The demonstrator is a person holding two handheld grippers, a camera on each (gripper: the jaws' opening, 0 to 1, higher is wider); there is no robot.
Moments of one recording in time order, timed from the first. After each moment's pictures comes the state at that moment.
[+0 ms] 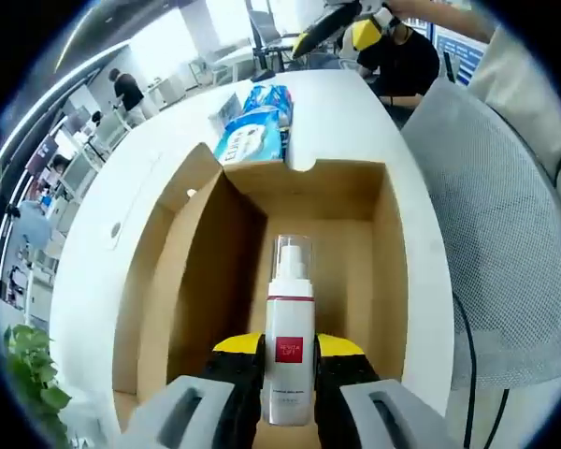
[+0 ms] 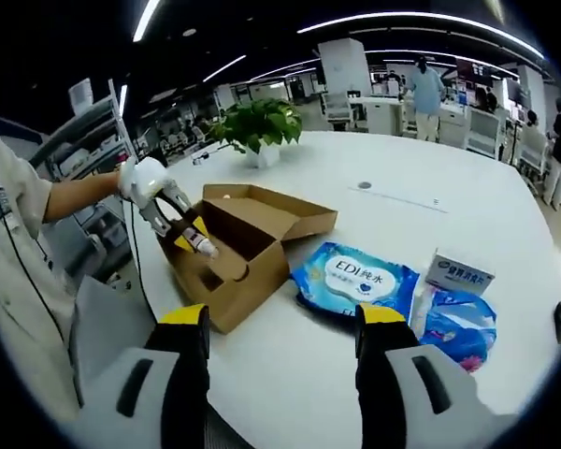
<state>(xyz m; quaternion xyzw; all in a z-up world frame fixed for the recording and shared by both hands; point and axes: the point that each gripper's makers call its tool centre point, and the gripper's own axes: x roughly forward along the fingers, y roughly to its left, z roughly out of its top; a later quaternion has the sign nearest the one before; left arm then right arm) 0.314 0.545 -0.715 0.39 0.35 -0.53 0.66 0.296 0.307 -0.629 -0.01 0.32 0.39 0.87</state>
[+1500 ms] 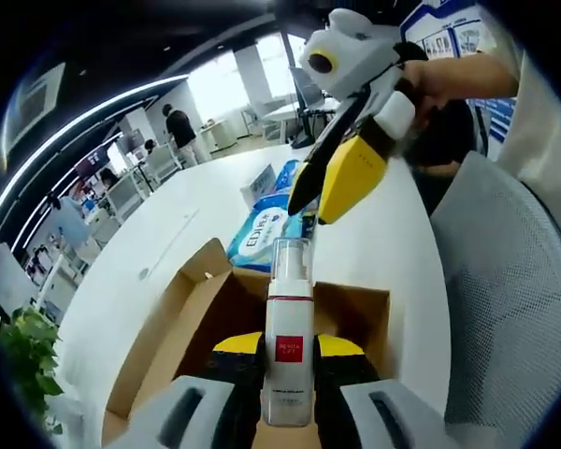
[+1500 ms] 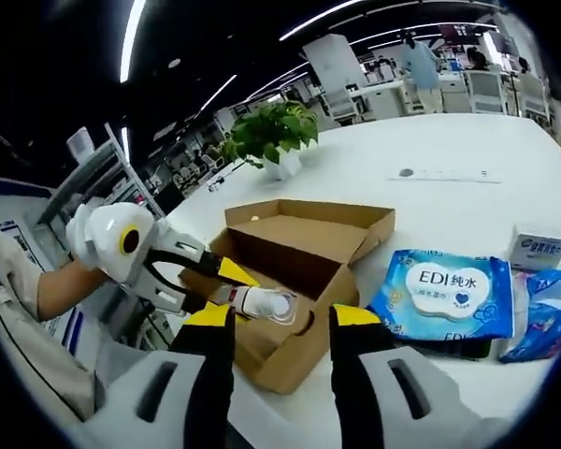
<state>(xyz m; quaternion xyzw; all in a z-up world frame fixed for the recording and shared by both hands) 0.306 0.463 -0.684 0.29 0.24 -0.50 0.78 0.312 0.409 -0.647 0.12 0.33 0.41 0.84</state>
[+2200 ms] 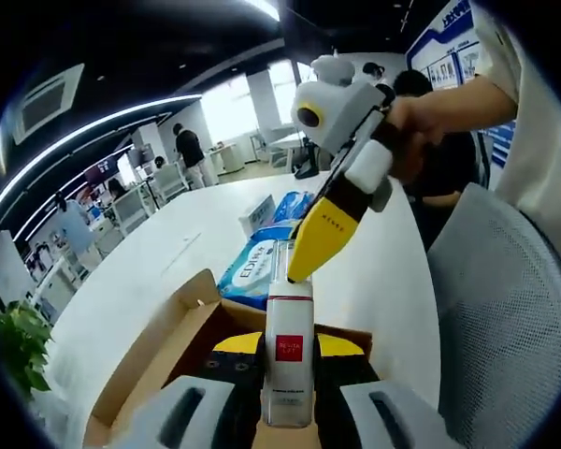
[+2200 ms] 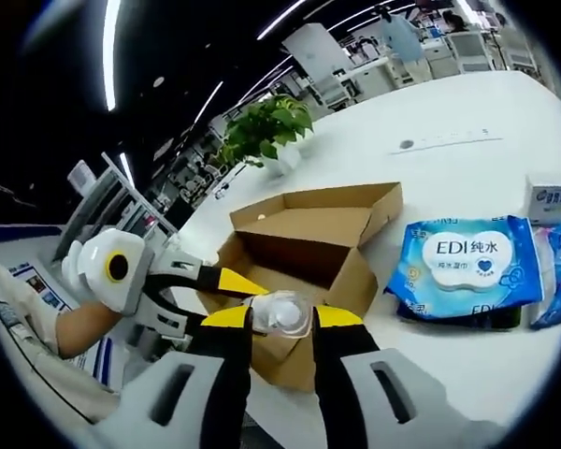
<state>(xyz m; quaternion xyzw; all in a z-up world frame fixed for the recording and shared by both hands) 0.296 0.441 -0.673 0.25 0.20 -0.51 0.80 0.308 0.414 -0.654 0.19 0.36 0.40 0.82</state>
